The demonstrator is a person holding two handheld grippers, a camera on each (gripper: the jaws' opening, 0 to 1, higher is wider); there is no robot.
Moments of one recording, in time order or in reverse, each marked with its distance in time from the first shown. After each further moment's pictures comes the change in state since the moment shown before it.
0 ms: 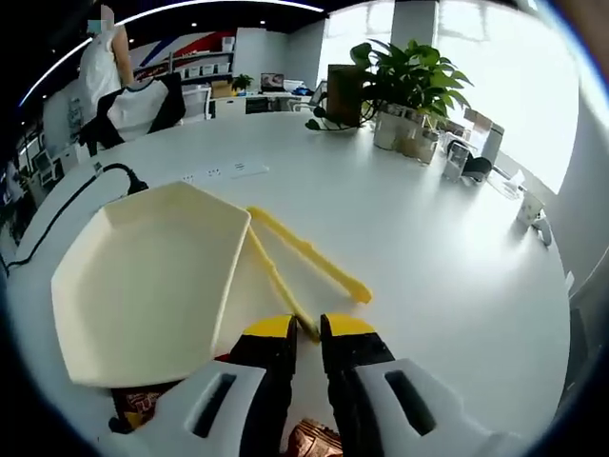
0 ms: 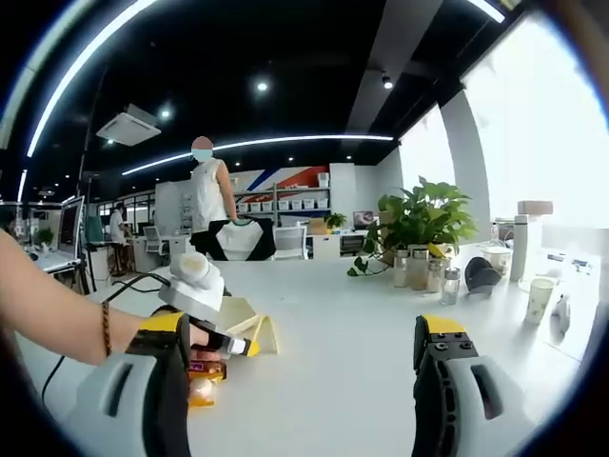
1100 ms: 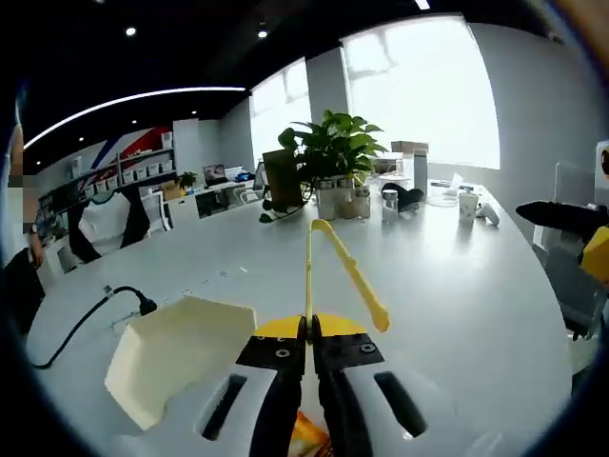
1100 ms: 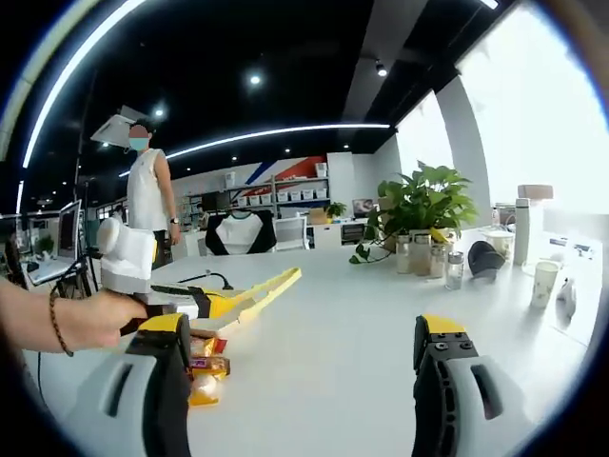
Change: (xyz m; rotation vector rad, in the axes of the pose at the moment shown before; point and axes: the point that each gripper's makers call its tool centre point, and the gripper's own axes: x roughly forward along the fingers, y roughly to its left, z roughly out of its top) left arm -0.099 -0.009 0.051 0.318 -0.390 -0.170; right arm 0.007 0.004 -0.013 0.044 0.050 0.000
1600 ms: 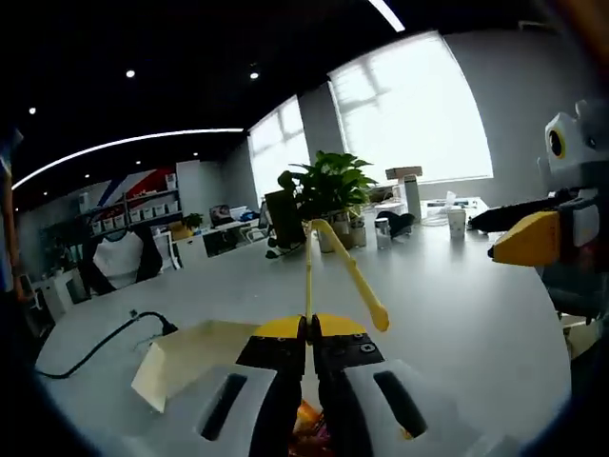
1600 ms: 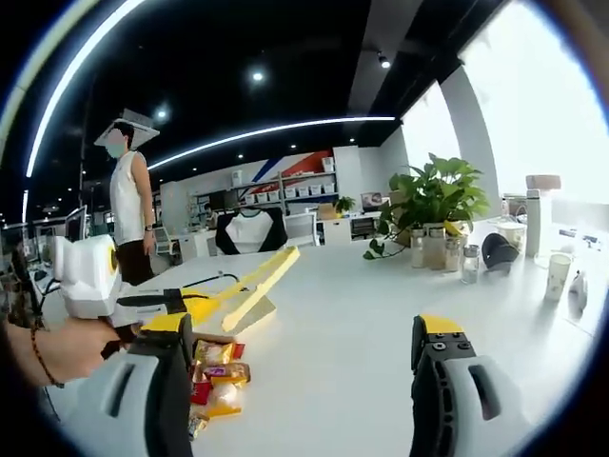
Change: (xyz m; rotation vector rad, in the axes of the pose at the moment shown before) left arm -0.050 -0.011 0.014 0.059 -0.163 0.036; right arm 0.012 0.022 0.003 0.037 0.015 0.049
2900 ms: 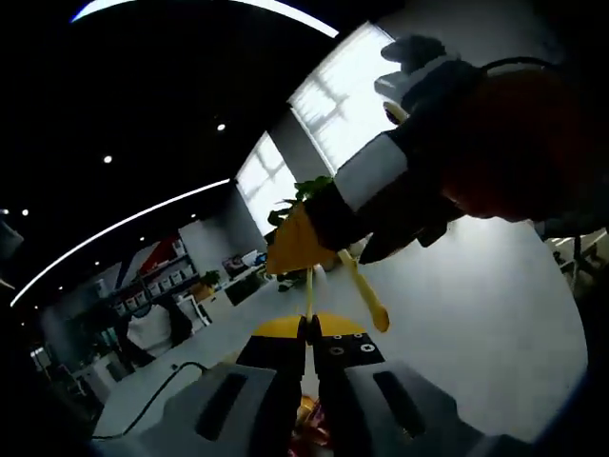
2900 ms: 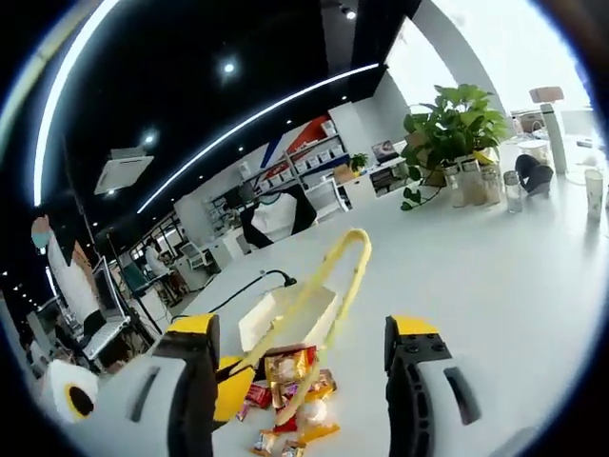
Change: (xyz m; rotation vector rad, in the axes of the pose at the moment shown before) left arm -0.045 -0.053 0.013 0.358 -0.102 0.039; right arm 0.042 0.058 -0.003 0.345 0.146 0.124
